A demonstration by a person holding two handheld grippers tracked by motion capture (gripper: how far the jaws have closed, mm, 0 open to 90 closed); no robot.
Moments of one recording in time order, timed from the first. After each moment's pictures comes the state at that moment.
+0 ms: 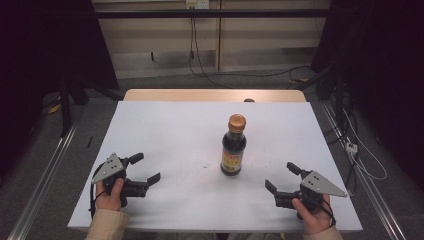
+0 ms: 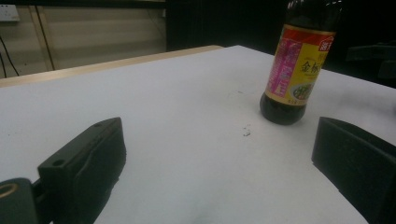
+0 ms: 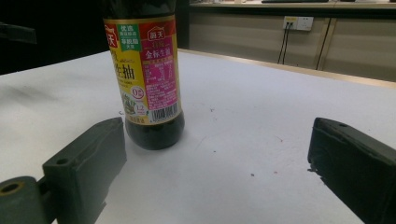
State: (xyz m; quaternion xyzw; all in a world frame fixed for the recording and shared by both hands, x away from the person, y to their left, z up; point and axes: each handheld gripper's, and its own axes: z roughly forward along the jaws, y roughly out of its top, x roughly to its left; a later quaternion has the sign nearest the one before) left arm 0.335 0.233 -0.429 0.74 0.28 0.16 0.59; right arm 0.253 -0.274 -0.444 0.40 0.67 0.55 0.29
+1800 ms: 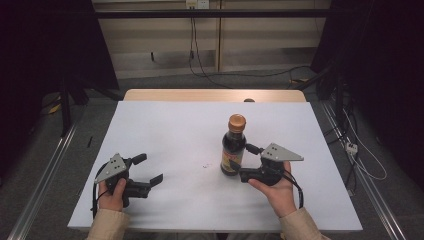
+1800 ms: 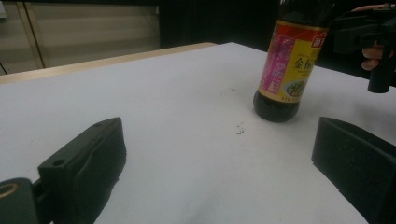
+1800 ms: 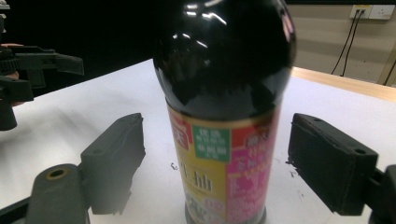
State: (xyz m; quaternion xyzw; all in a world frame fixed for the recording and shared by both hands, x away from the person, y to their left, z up) left arm 0.335 0.228 -0.431 0.74 0.28 0.15 0.59; right arm 0.318 -0.192 -0.407 0.36 0.71 0.56 0.21
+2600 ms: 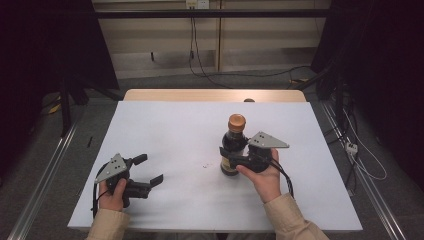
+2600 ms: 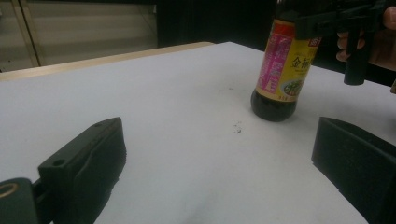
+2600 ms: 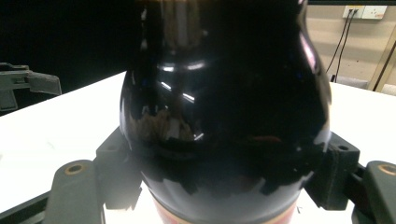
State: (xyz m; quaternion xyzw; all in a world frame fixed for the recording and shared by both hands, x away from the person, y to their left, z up) left arm 0.336 0.227 -0.432 0.74 0.28 0.14 0.60; right arm 0.348 -0.168 -0.399 0.38 0.71 0.56 0.23
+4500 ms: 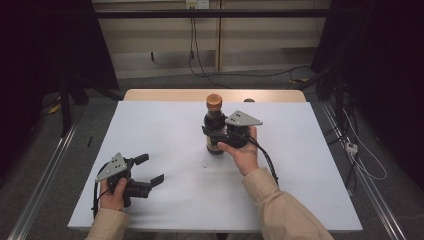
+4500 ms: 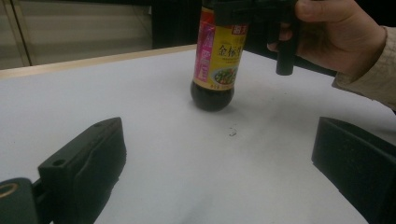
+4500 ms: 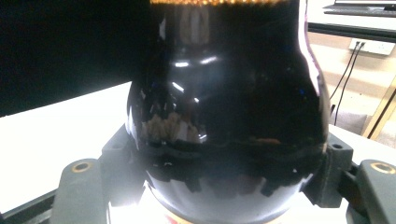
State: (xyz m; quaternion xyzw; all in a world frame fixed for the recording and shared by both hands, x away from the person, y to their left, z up) left arm 0.338 0.227 -0.434 0.74 0.27 0.13 0.60; right arm 0.423 -0.127 -0.399 0.33 0.71 0.56 0.25
